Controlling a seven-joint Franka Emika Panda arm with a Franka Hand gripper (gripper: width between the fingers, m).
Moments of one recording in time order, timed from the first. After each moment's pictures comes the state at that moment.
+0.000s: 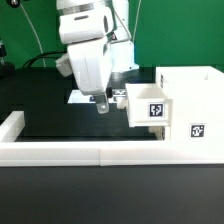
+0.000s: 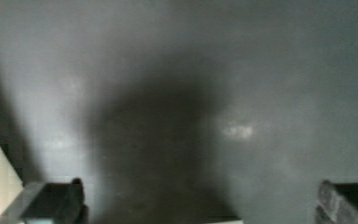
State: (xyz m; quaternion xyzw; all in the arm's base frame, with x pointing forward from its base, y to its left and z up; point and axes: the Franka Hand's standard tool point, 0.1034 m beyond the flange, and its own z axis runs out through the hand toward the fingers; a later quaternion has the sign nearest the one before) arm 0.548 -0.038 0.056 -0.75 -0.65 -0.07 0.06
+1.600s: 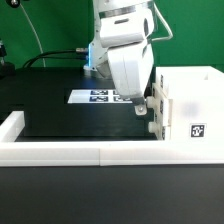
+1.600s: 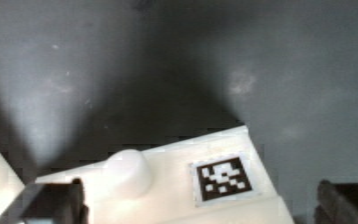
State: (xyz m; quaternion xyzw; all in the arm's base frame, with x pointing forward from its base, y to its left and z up) arm 0.554 0.025 0.056 -0.78 -0.61 -0.06 0.08
